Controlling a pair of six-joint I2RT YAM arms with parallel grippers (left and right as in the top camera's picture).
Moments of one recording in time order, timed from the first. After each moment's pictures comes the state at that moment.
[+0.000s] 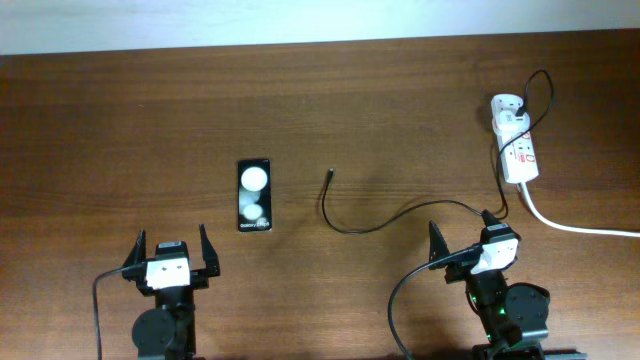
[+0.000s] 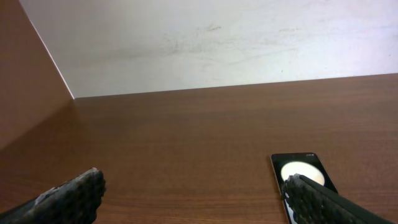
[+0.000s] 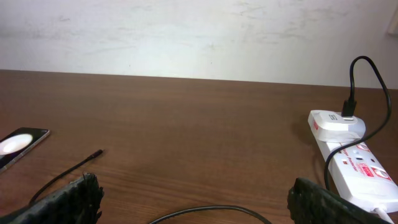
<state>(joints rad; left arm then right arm) 0.01 0.01 0.01 -0.07 -0.13 0.14 0.05 0.06 0.01 -0.06 -0.13 0.02</state>
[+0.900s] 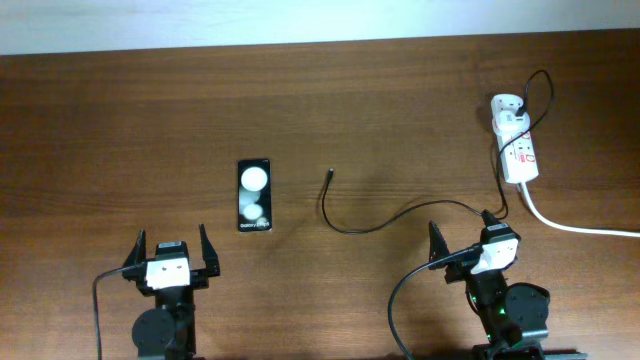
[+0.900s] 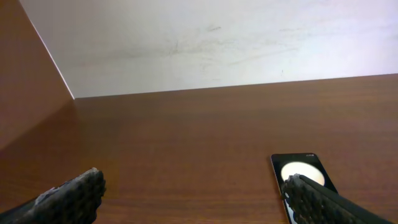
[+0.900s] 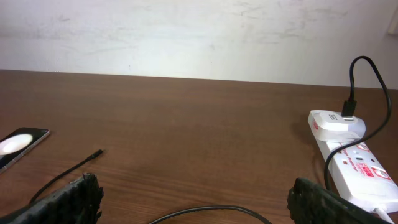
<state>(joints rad) 0.01 0.01 0.01 -0.07 -0.13 0.14 0.05 0.06 0.01 -0.06 -0.13 0.02</state>
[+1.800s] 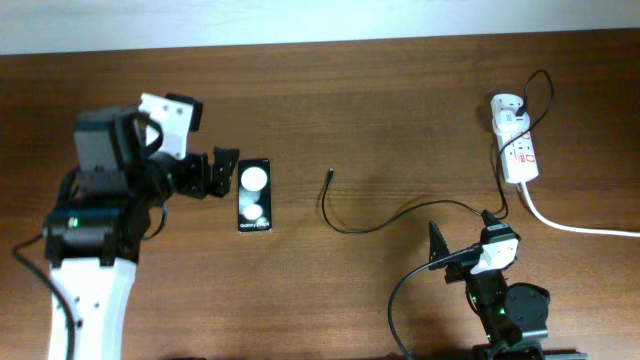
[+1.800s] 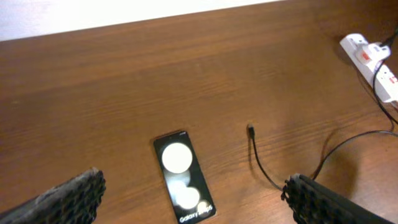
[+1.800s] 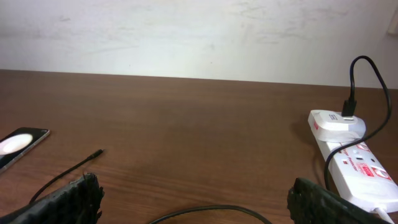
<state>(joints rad) -0.02 1.22 1.33 -0.84 0.34 0.14 0.05 0.06 0.01 -0.06 -0.13 0.02</state>
